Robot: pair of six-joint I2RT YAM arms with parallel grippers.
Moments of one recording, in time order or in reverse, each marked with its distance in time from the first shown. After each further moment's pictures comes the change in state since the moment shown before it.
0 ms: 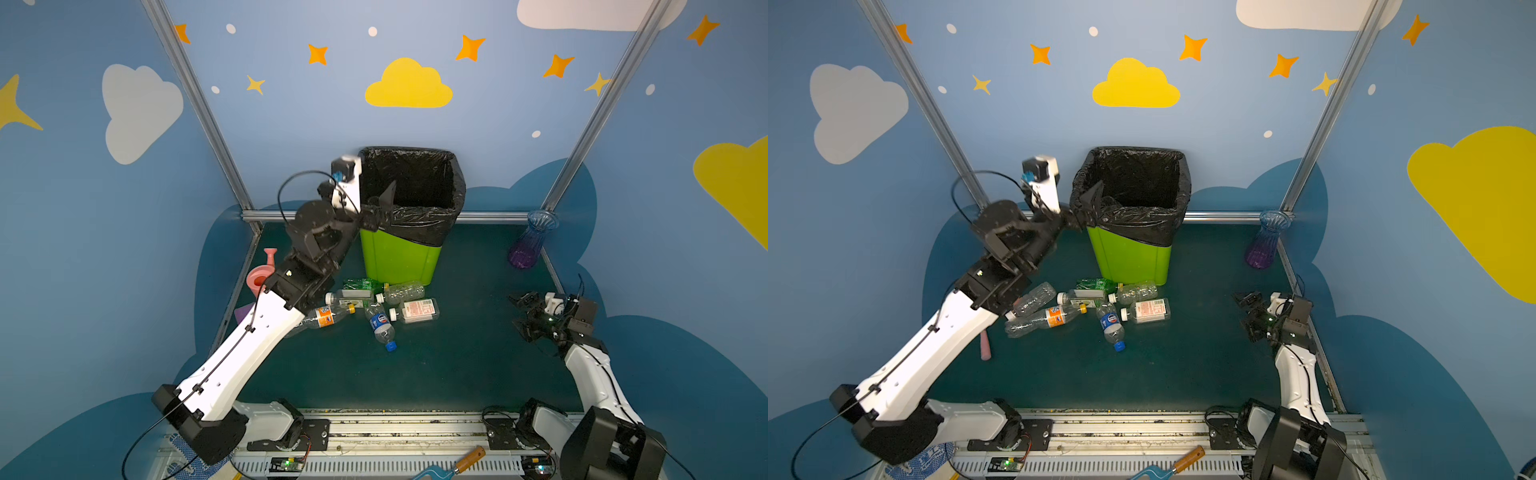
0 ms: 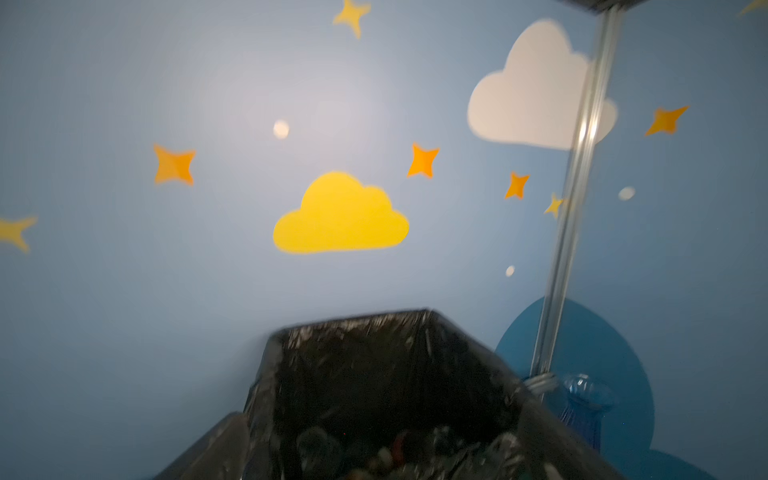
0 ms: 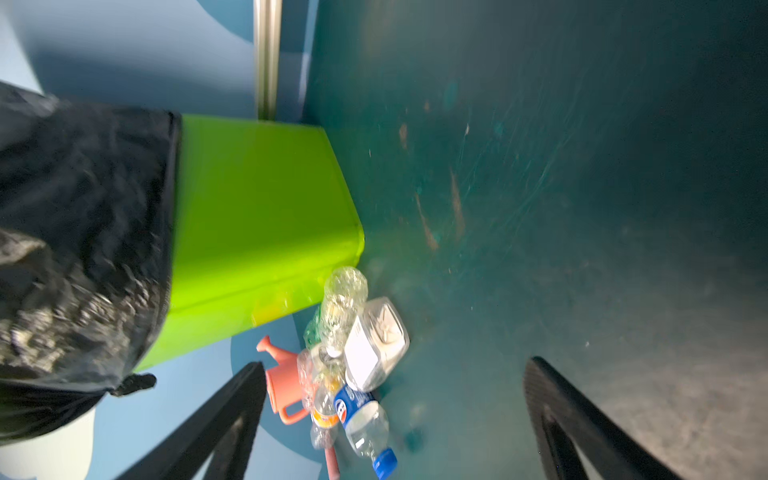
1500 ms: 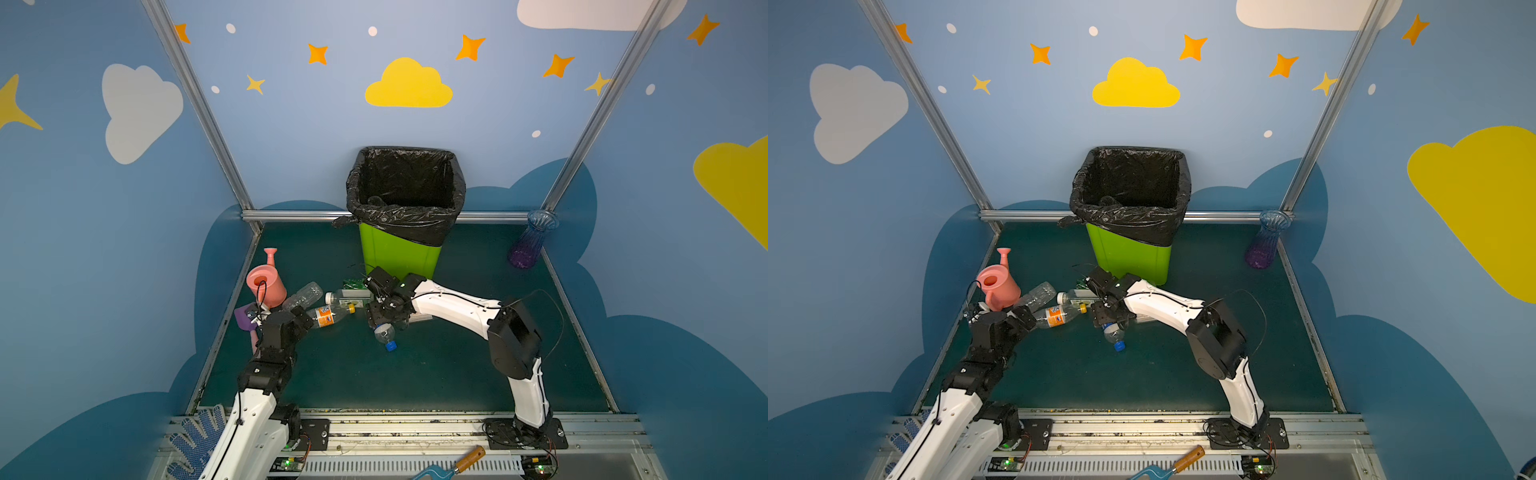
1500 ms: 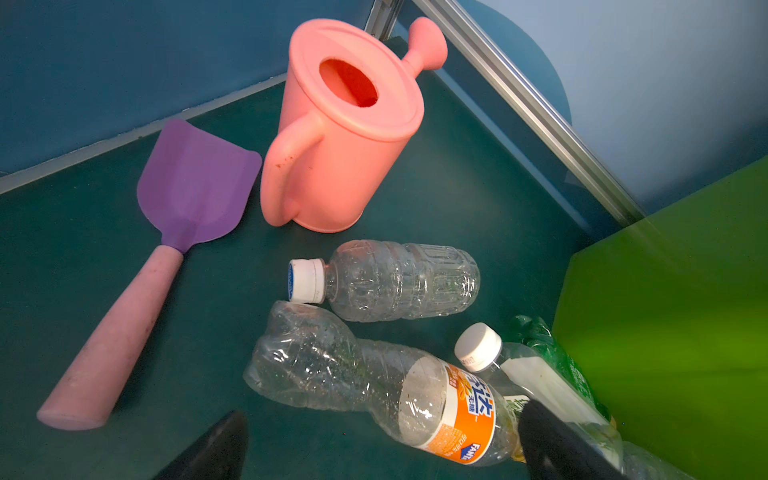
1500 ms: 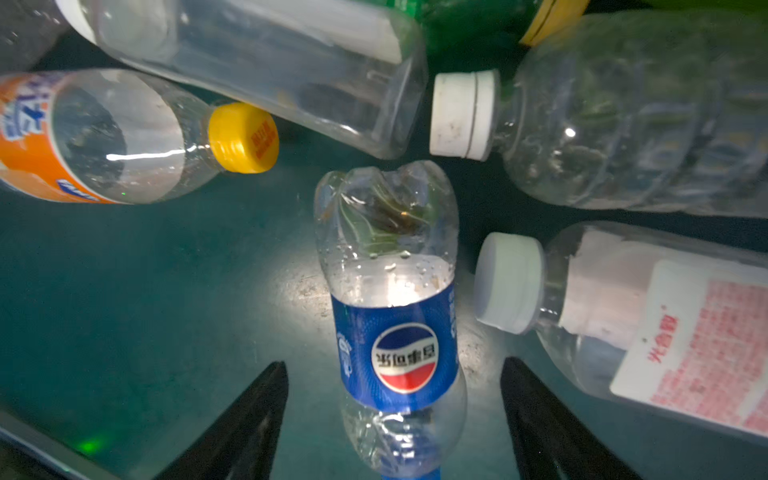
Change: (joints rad) left arm 0.493 -0.636 -1.015 -0.321 -0.018 -0.745; right arm 1.271 1.045 1.163 -0.571 0.751 -0.293
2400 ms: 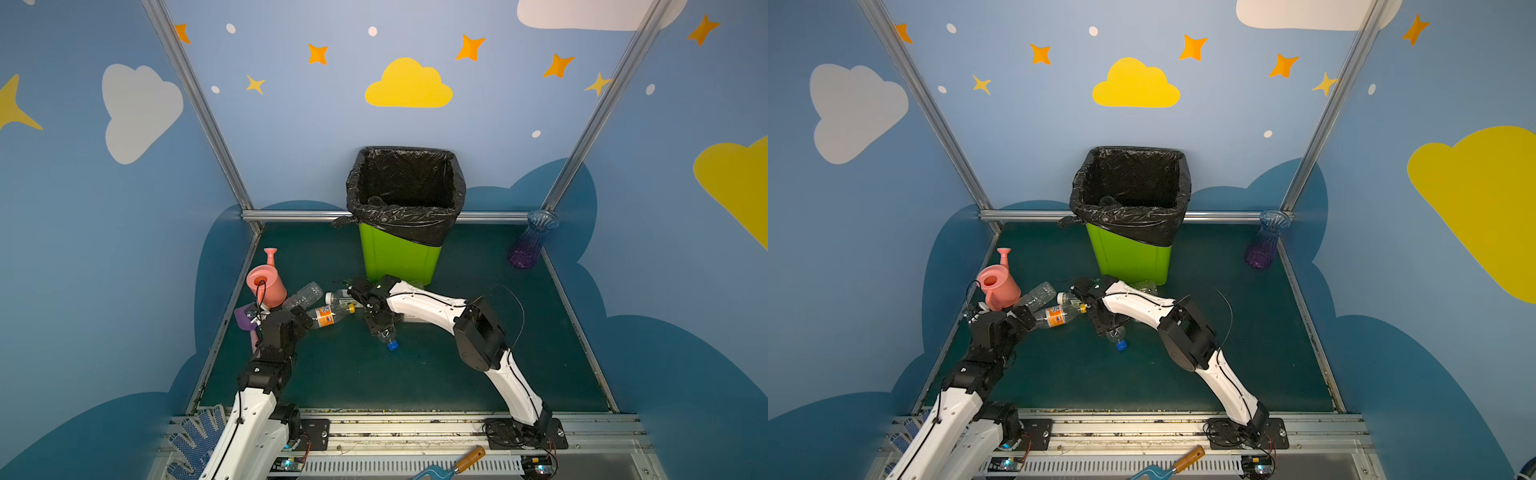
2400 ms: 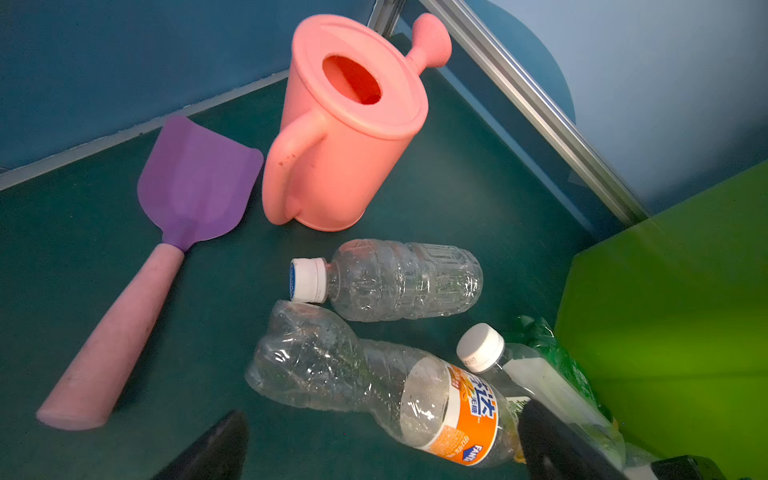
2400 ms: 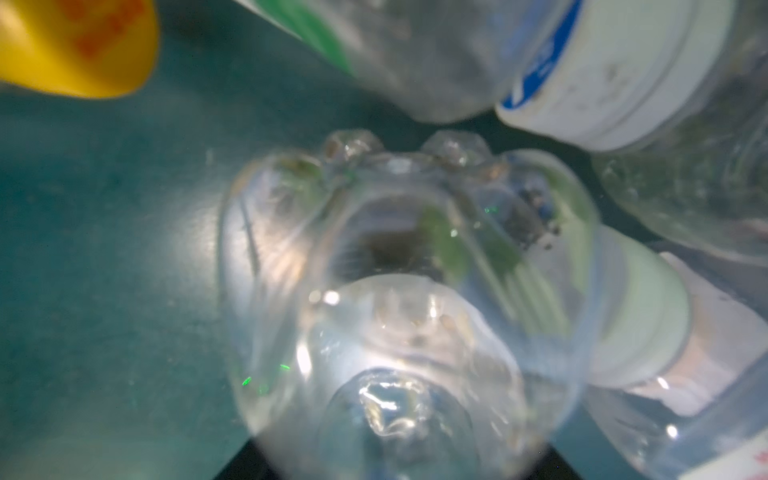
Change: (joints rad) left arm 0.010 0.012 0.000 0.000 0.011 0.000; right arm 0.044 0.214 0.246 -0.239 0.066 -0.126
